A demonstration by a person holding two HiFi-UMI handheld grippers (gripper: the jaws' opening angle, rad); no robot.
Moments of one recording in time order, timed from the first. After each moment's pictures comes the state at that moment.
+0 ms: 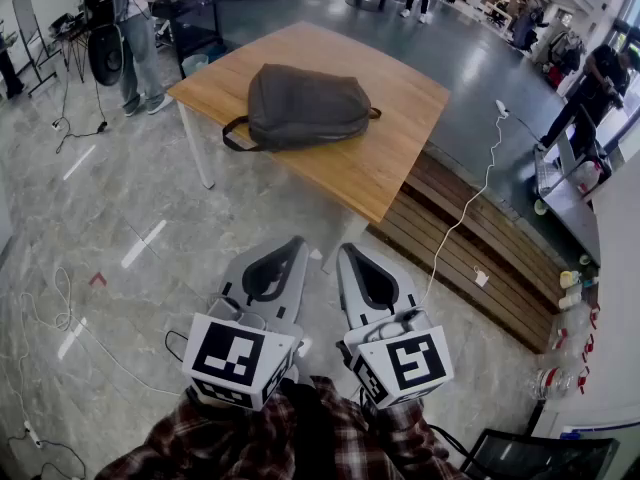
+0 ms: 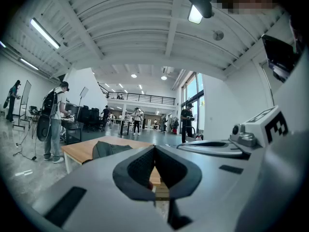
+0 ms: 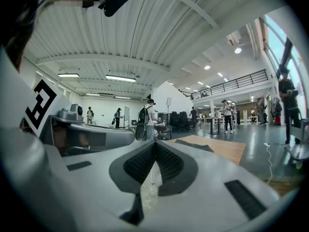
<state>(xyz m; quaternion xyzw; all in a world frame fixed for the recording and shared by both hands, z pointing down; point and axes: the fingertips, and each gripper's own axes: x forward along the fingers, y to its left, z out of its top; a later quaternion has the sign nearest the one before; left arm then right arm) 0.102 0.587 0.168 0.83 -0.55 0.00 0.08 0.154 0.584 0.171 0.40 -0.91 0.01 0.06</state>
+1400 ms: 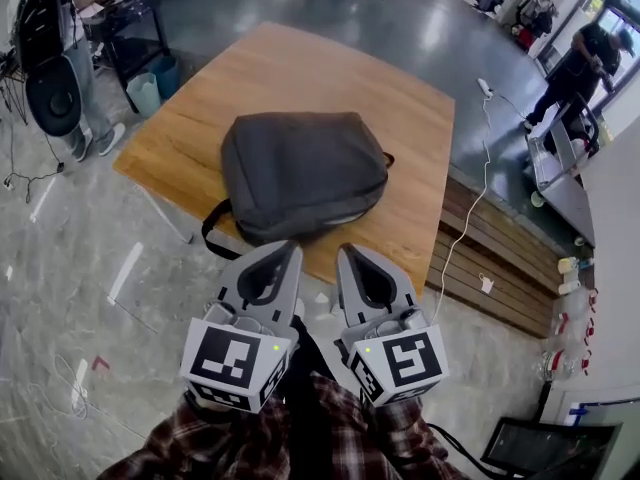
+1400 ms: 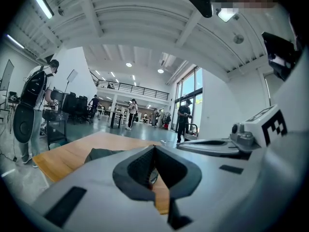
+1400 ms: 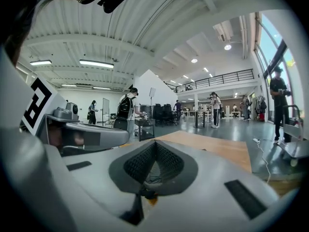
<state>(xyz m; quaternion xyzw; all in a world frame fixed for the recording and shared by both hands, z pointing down) -0.048 0.225 0.204 0.87 -0.48 0.02 0.11 0.012 0.227 0.205 0.49 -0.86 0.03 0.09</state>
